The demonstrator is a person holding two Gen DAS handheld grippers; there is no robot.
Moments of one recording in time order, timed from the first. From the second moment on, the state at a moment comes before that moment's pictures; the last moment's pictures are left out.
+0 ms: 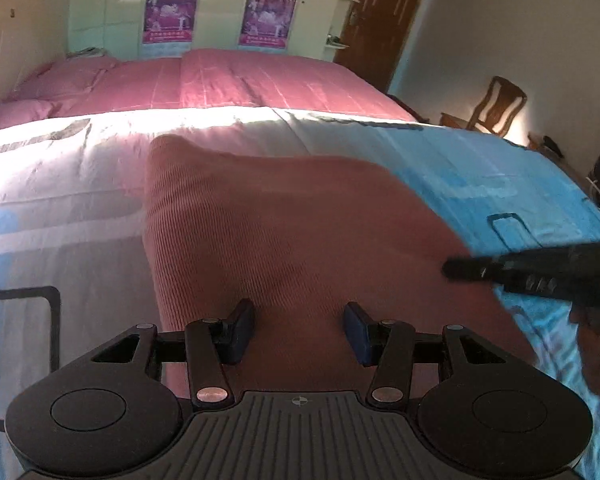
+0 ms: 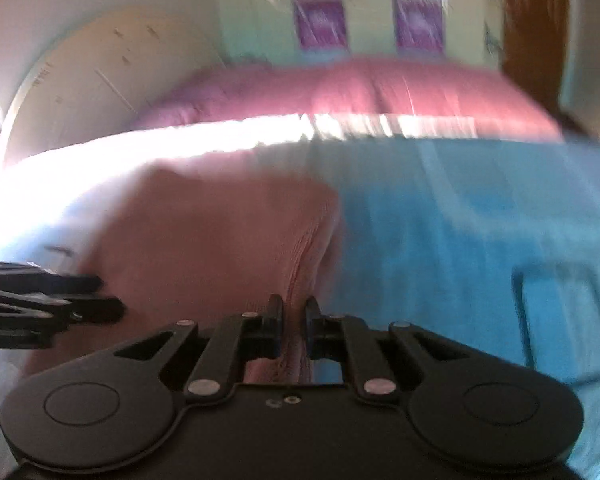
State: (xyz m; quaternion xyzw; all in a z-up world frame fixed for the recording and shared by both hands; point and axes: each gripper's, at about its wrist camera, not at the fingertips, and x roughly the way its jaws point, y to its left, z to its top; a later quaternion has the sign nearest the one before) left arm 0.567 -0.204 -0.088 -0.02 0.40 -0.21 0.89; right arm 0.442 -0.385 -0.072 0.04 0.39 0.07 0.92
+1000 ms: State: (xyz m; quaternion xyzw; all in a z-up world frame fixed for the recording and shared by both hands) left arm 0.495 -0.182 -0.088 0.02 0.36 -0.22 0.91; right arm 0.363 -0.377 -0.083 0.03 0.41 0.06 0.91
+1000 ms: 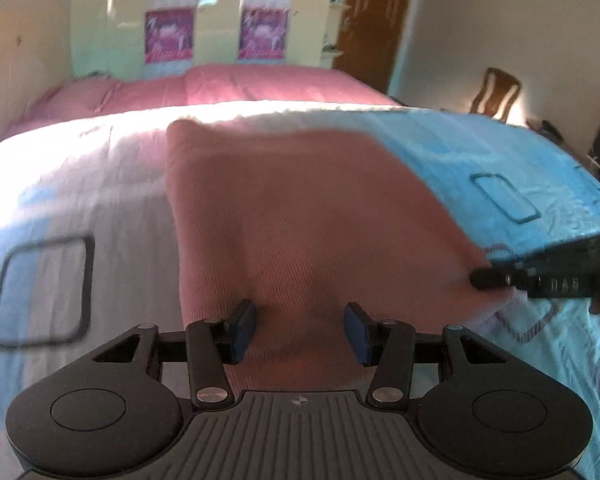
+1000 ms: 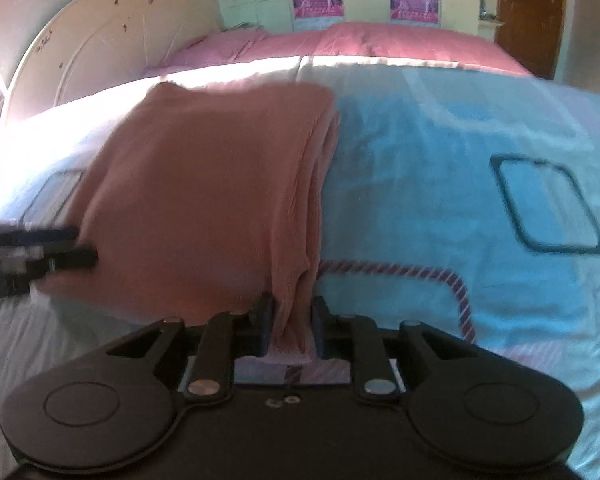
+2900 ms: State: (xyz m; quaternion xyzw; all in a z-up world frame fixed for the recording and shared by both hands) left arm 0.566 -0.127 -0.116 -0.06 0.41 -0.13 0.90; right arm 0.421 -0.416 -0.082 0.11 0.40 0.14 0.90
